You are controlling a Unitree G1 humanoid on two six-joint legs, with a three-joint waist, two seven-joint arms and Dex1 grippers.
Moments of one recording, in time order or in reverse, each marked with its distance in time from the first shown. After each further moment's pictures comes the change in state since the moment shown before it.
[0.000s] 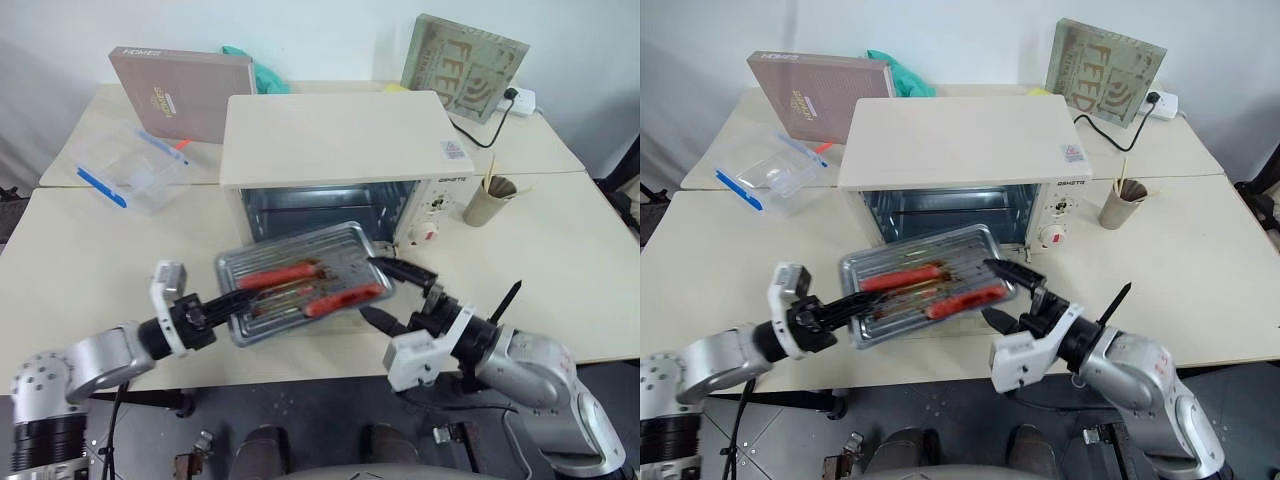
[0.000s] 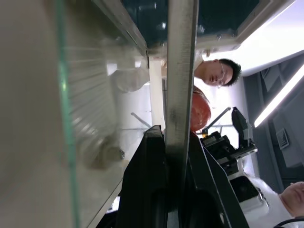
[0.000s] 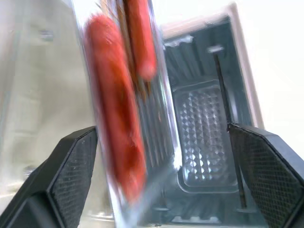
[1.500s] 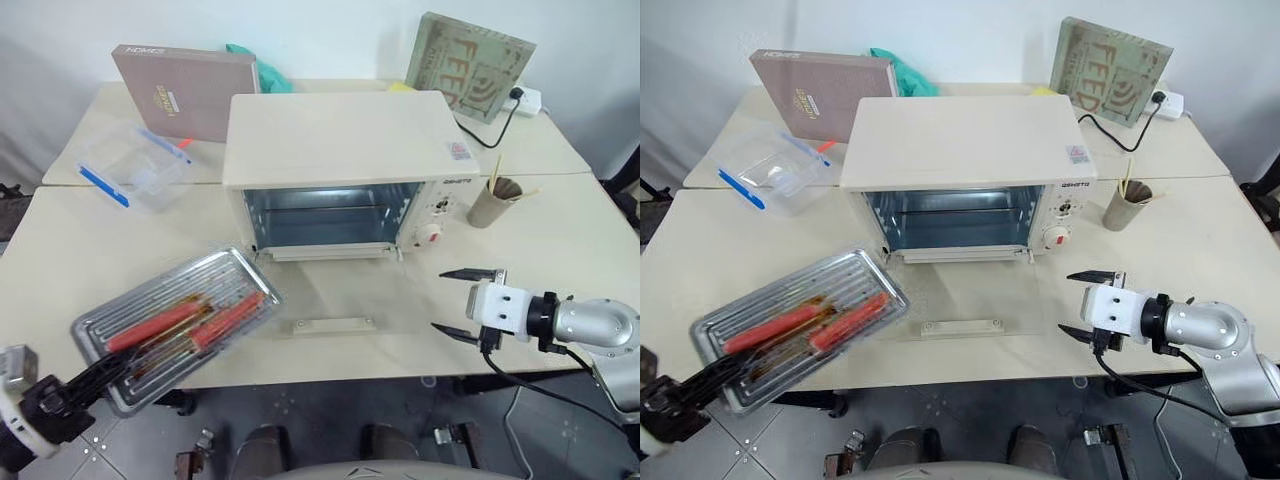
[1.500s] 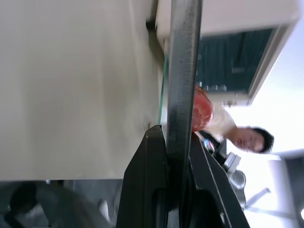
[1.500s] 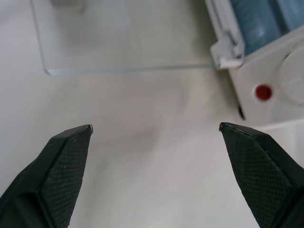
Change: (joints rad) left arm 0.688 0.029 0.515 -0.143 0.011 -0.066 -0.243; right arm -0.043 -0.311 -0.117 0.510 0.530 0.125 0.362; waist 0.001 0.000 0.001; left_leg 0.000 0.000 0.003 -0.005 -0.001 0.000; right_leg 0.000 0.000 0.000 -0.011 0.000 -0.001
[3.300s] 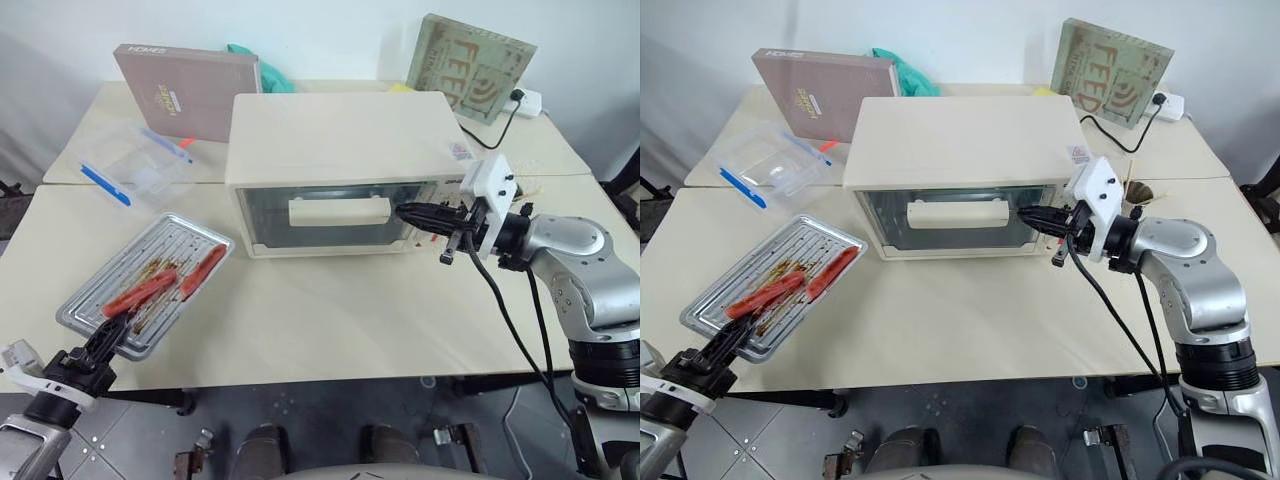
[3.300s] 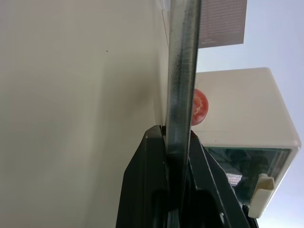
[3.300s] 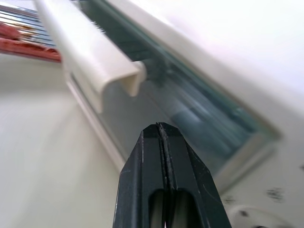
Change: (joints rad) left arm -0.302 -0.320 0.065 -0.008 -0.001 -0.147 0.434; right arm -0.459 0.194 -0.003 -0.041 0.416 0.593 -0.082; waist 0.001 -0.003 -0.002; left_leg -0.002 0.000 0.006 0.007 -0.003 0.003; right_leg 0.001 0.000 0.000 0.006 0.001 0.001
